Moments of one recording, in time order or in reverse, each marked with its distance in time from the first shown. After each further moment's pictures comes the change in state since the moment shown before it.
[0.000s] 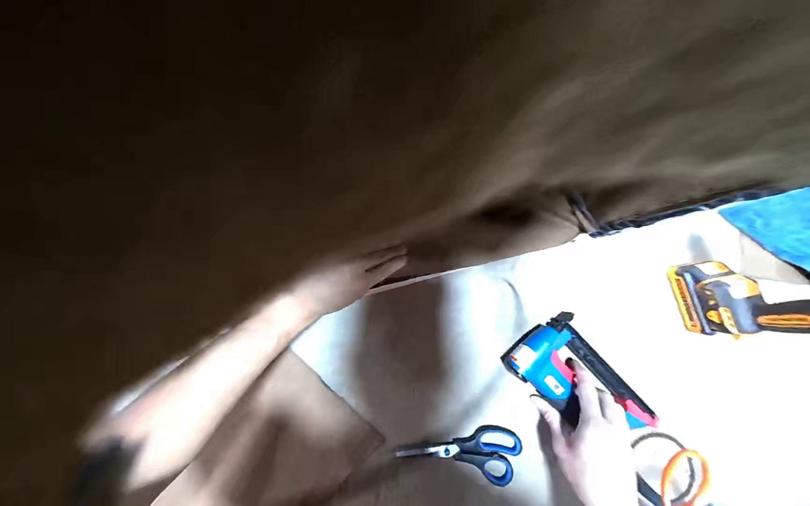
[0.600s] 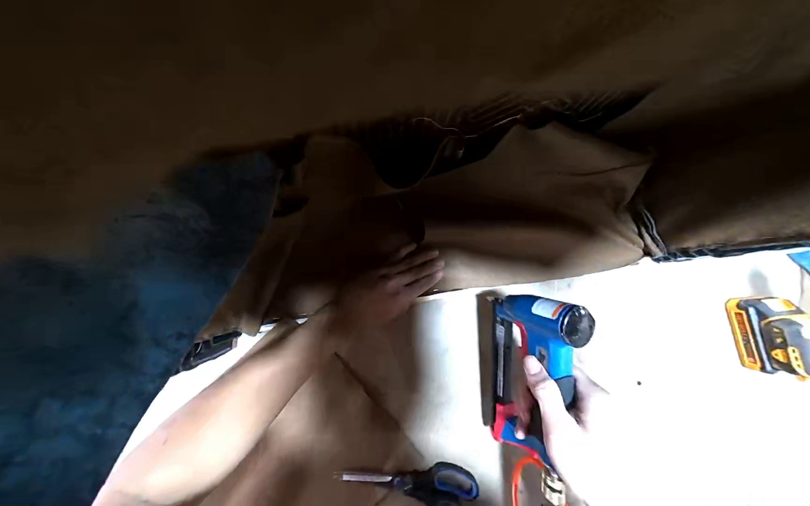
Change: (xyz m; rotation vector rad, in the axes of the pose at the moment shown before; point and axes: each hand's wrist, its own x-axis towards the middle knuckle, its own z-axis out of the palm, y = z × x) left_hand -0.045 -0.005 0.037 -0.270 0.110 -0.079; right_hand 0.044 -0.180 -0.025 0.761 -0.226 0.117
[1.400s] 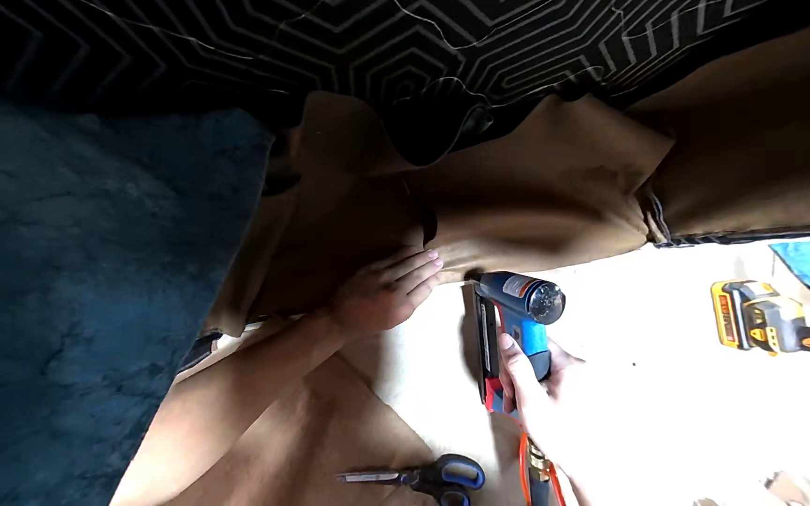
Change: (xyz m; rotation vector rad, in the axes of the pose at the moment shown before) left_hand -0.015 0.008 0.002 0.128 0.110 0.055; right_hand 0.014 -0.003 0.039 -0.241 0.007 -0.076
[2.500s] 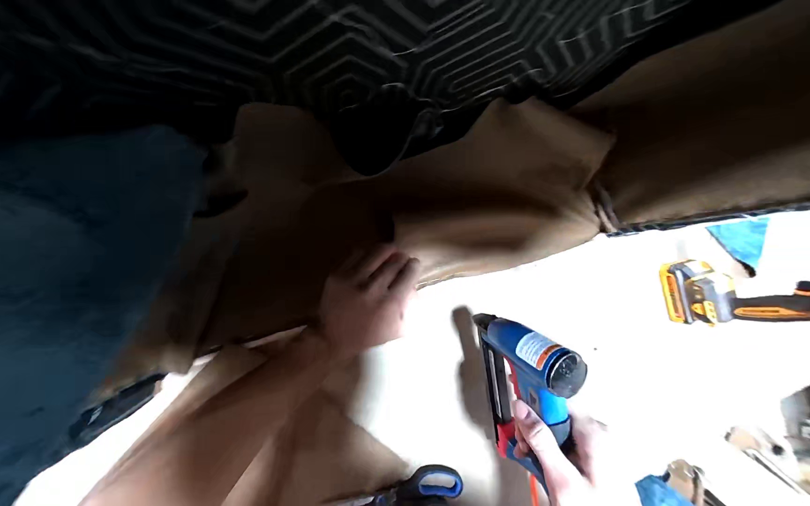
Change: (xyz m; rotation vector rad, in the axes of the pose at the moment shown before) left_hand 0.045 0.029 -0.007 0.041 0.202 -0.259; right_hand -0.065 0.006 -0.058 -0.005 -0.039 0.134
